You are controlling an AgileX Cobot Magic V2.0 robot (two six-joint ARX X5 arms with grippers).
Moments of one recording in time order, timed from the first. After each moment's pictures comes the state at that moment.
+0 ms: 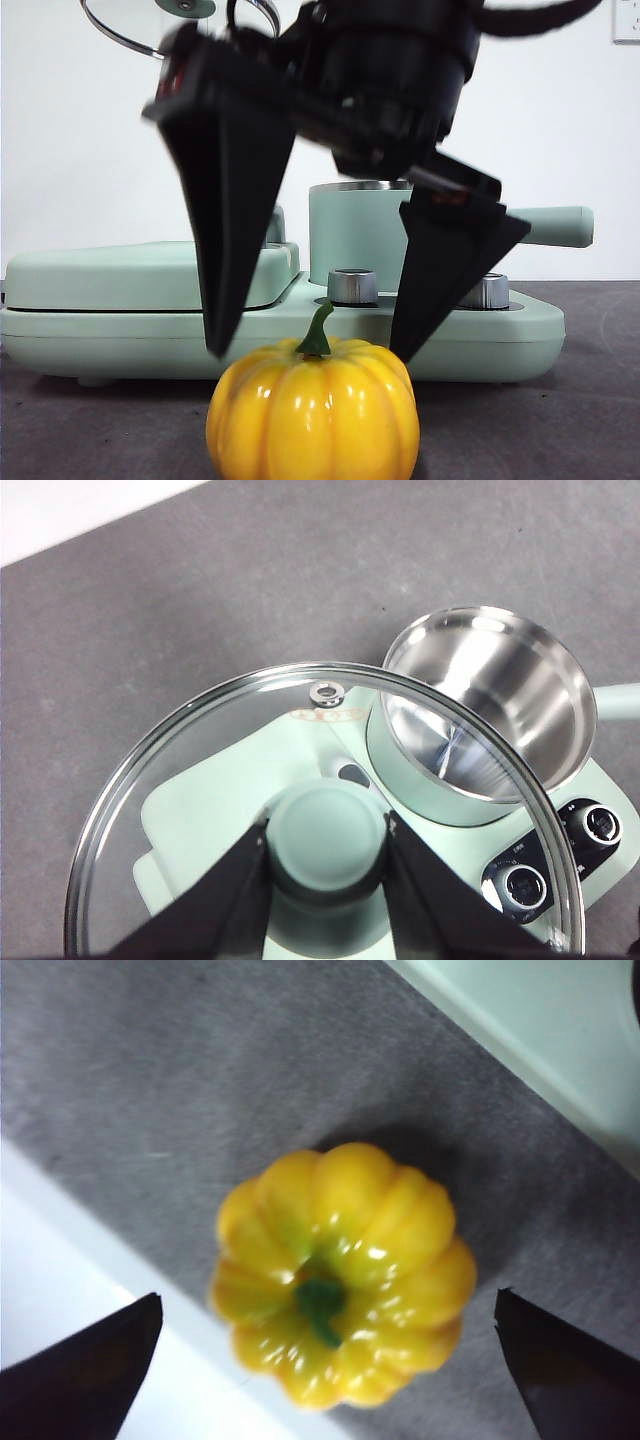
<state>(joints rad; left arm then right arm) -0.46 1.45 1.75 -0.99 0.10 0.09 1.04 1.61 1.11 -0.81 -0.13 0.45</state>
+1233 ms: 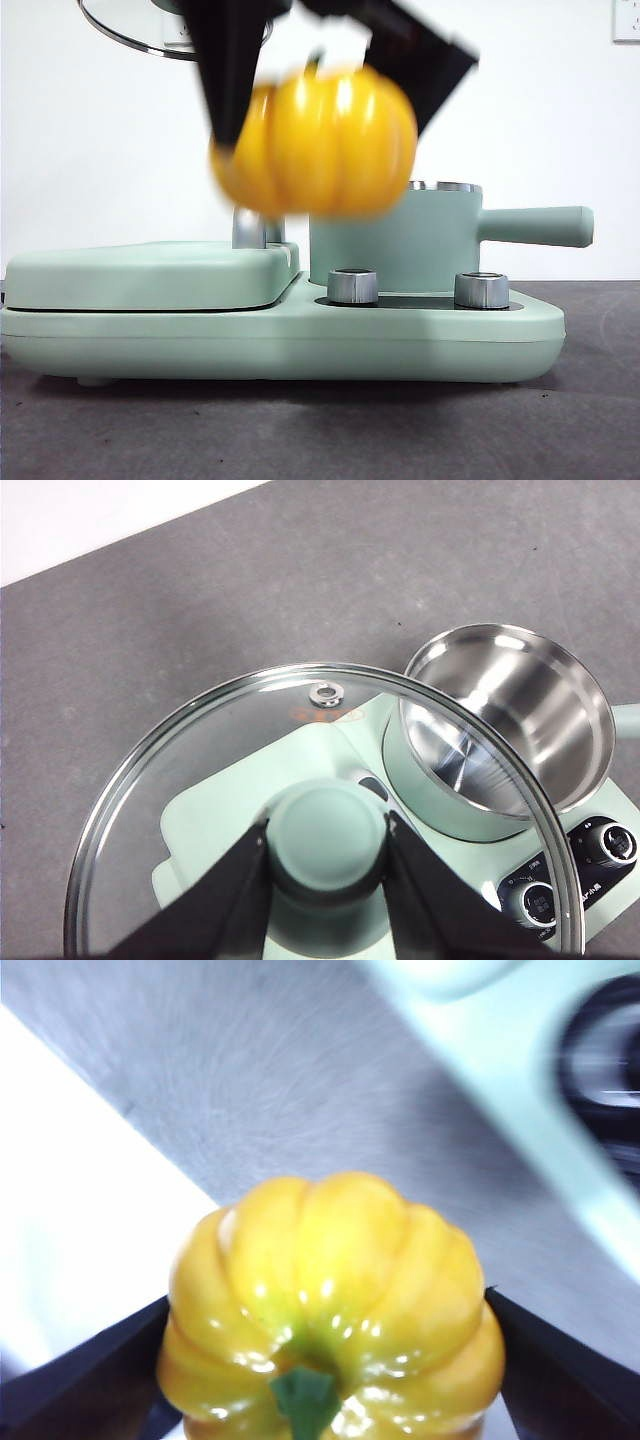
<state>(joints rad) -0.43 1.45 1.75 -0.97 0.10 0.09 0.99 1.71 1.62 -1.34 -0.13 0.31</state>
